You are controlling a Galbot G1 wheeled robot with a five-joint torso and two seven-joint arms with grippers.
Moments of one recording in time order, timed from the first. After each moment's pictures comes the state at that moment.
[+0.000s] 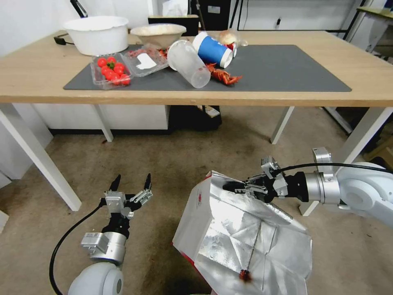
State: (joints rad) left arm 1.67 -1.58 -0.61 -2.16 -0.18 -0.03 0.14; right arm -0.87 0.30 0.07 2.11 1.21 -0.44 -0.64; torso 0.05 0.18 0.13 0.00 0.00
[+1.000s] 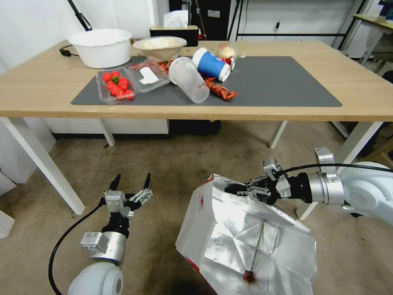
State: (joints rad) left arm 1.66 -1.58 -0.61 -2.17 -0.18 -0.03 0.14; right arm -0.88 0.27 0.09 2.11 1.22 -0.44 -0.67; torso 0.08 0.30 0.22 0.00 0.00
